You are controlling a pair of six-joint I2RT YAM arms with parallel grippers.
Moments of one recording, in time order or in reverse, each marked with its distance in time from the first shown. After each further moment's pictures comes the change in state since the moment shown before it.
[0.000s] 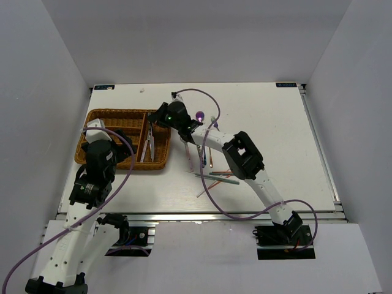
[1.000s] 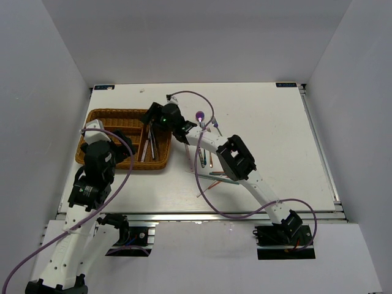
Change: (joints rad) left arm -0.002 -0.021 0.000 0.000 0.000 0.000; right arm 0.016 0.169 0.217 -0.100 0.038 -0.014
